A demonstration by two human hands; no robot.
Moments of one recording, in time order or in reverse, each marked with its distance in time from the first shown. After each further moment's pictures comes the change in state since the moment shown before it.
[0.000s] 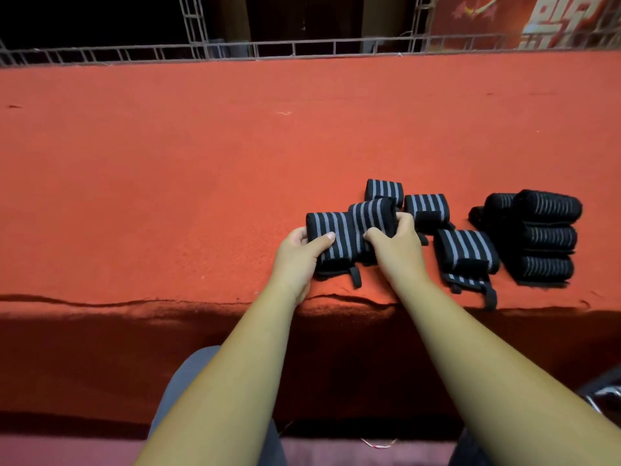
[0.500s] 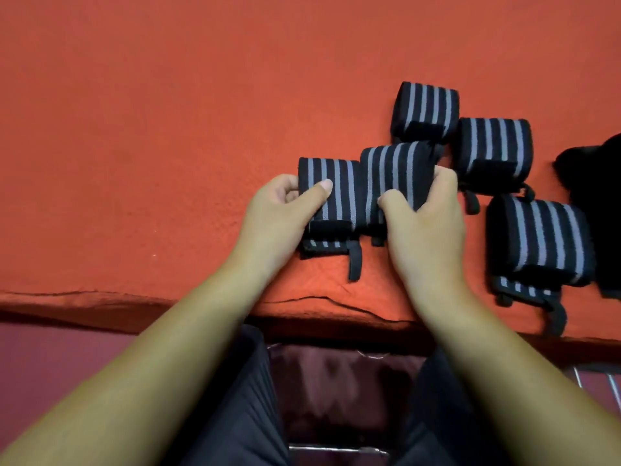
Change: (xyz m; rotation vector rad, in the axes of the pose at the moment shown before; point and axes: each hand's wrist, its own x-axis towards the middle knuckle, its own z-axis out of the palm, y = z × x) left_hand 0.040 0.015 -0.003 0.421 0.042 -0.074; right_hand 0.041 0.012 0.018 -0.070 -0.004 0.100
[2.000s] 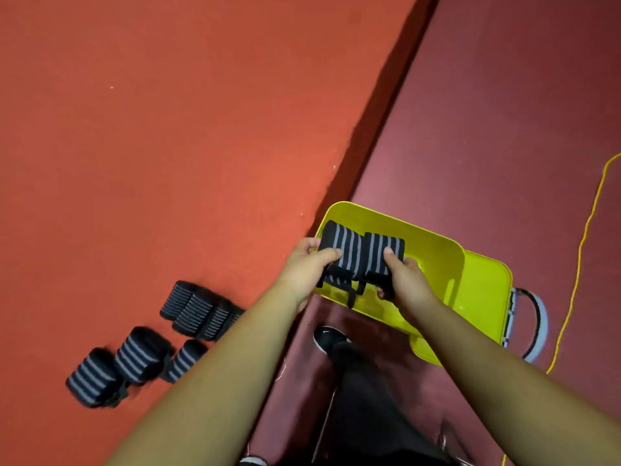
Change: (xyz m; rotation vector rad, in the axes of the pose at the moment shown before) left_hand -0.212 0.273 0.497 0.283 -1.154 -0.515; right_hand -0.123 0.073 -0.534 0.744 0.765 1.020
